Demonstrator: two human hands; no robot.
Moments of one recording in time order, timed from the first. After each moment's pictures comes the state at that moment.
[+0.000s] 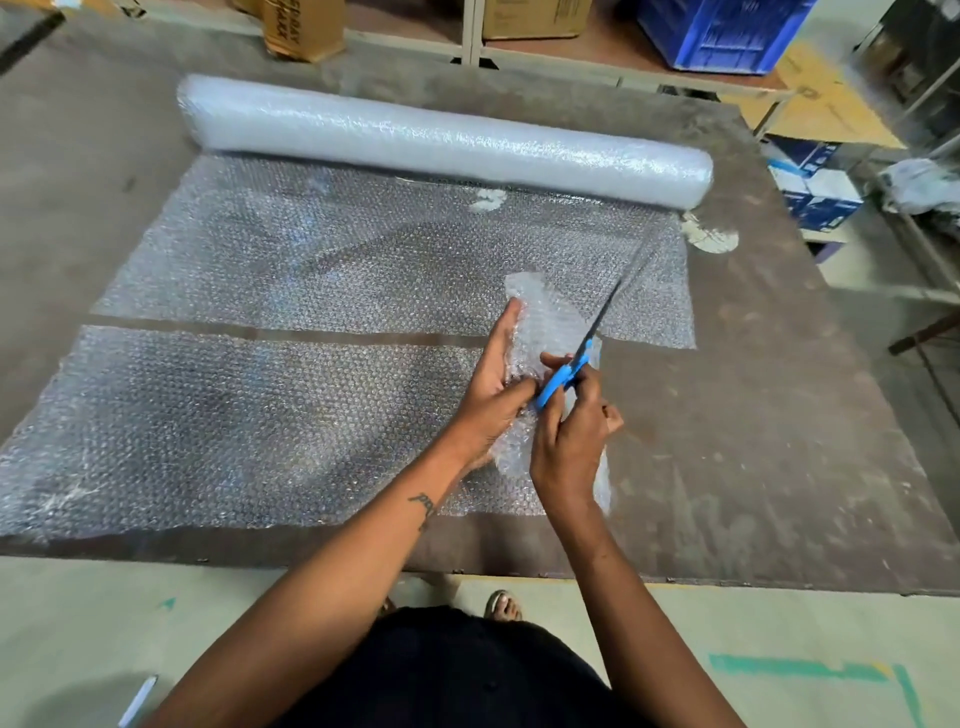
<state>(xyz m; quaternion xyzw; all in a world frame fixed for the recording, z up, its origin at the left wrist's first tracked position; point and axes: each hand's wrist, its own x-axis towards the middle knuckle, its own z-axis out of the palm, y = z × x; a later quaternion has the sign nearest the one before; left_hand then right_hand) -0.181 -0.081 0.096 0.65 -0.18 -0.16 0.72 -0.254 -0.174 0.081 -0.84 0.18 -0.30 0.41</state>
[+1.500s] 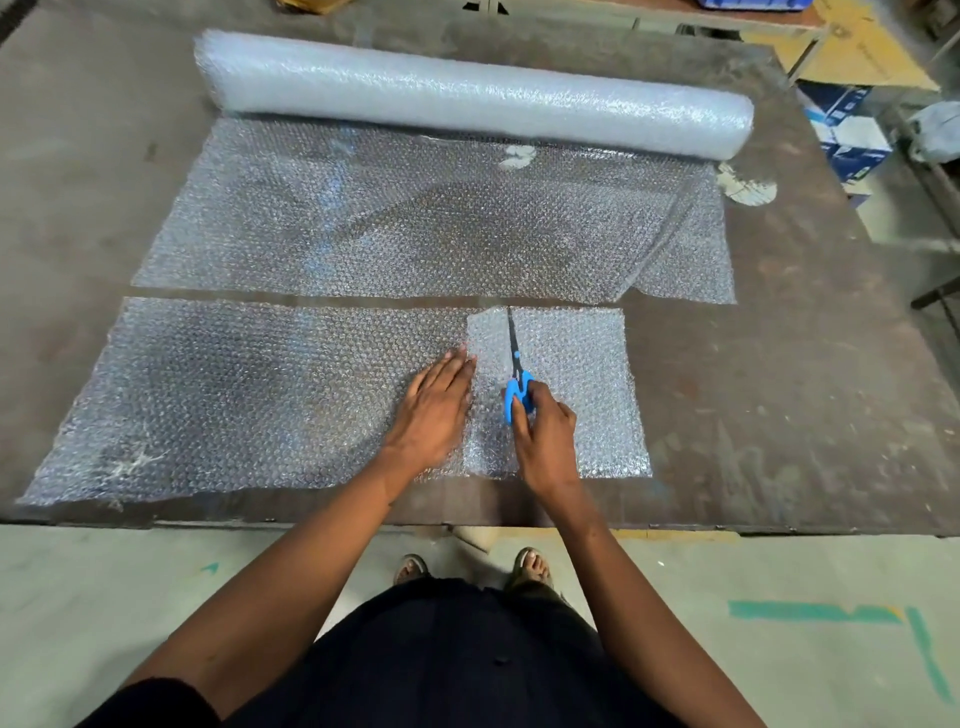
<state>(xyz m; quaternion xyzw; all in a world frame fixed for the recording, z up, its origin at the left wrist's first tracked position) -0.172 0.061 -0.037 0.94 -0.28 -0.08 0.19 -0.265 -0.110 -0.005 -0.89 0.16 -0.08 0.41</state>
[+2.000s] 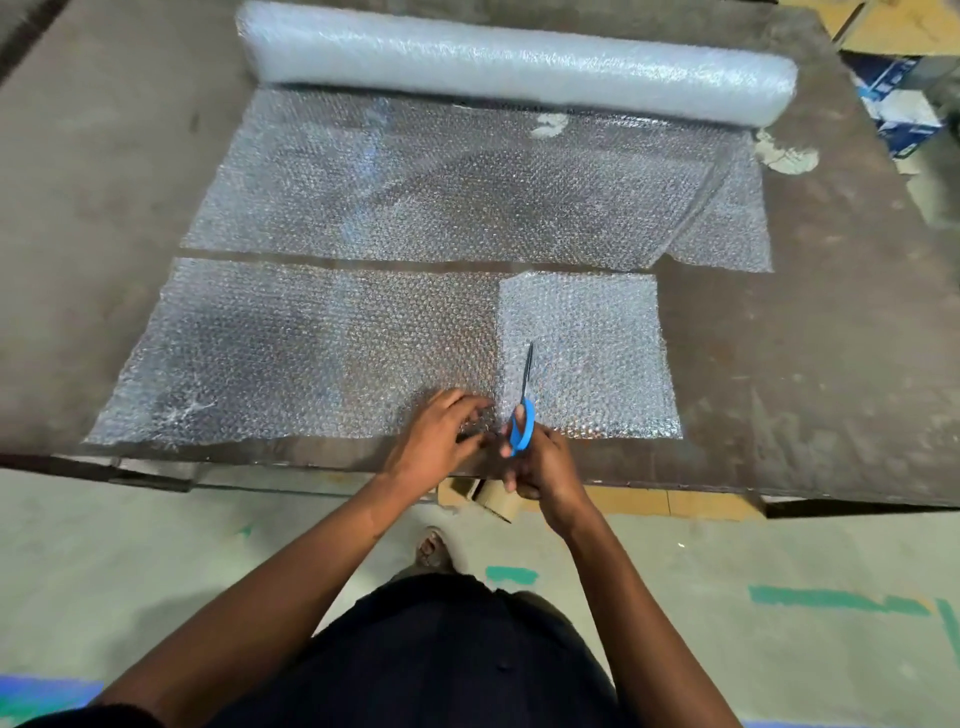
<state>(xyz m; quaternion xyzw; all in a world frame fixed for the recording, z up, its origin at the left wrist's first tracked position) -0.253 0.123 -0.037 0.90 -0.31 -0.05 0.31 -0.334 -0.047 0.016 -0.58 0.30 0.13 0.74</state>
